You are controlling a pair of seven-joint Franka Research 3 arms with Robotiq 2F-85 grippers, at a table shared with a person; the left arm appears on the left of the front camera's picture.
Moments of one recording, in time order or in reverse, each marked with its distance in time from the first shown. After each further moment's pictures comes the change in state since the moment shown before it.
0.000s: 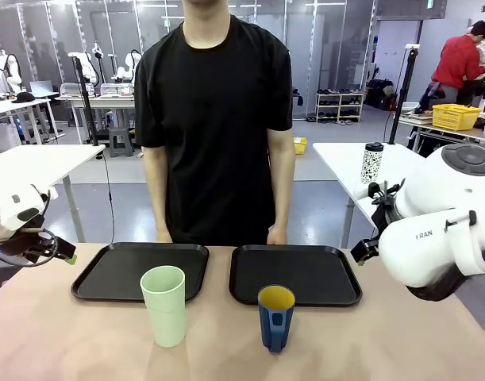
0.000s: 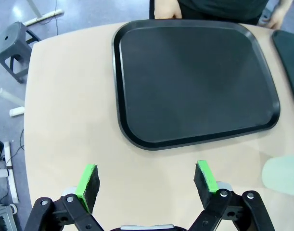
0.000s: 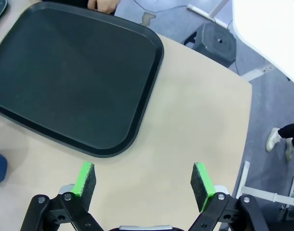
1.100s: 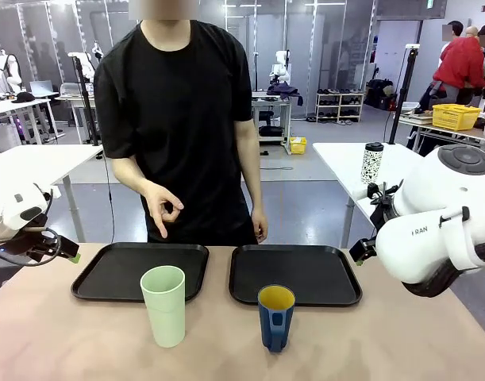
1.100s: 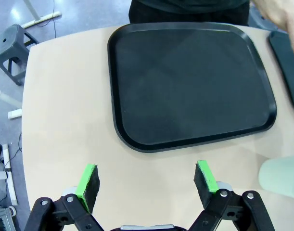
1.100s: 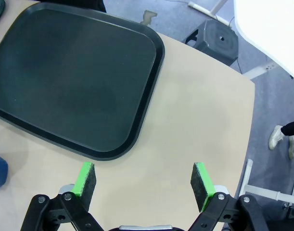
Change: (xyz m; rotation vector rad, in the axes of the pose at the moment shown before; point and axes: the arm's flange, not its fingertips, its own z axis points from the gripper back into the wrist) left arm 0.001 -0.004 0.001 -0.007 -0.011 -0.002; right arm 0.003 -0.002 -0.004 0.007 0.005 -0.017
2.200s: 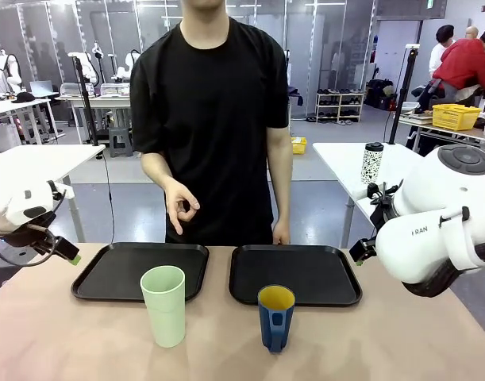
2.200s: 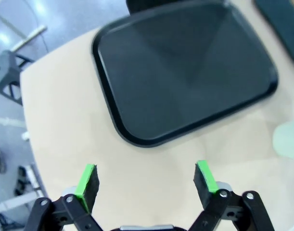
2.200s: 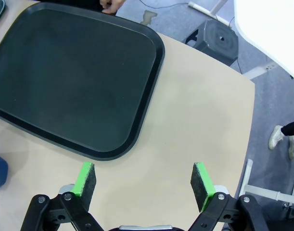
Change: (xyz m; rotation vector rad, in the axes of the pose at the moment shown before) left arm 0.020 -0.004 0.000 -0.014 0.092 -0.287; right arm 0.000 0.000 0.000 0.000 0.000 0.000
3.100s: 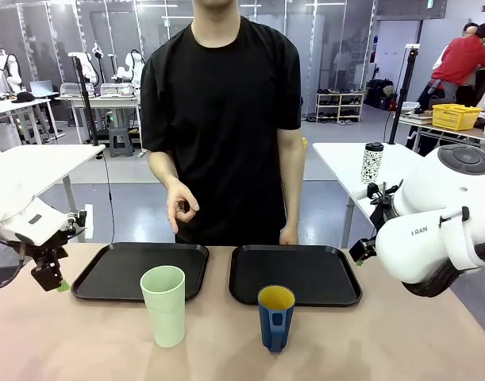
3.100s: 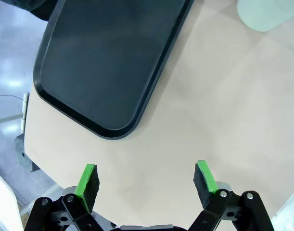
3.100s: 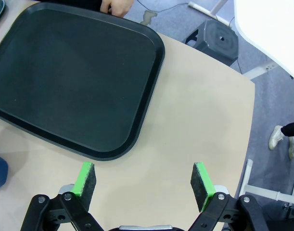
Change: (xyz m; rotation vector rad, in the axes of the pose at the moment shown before) left arm -0.003 -0.032 -0.002 -0.076 0.144 -0.753; right arm 0.000 0.000 0.000 0.000 0.000 0.000
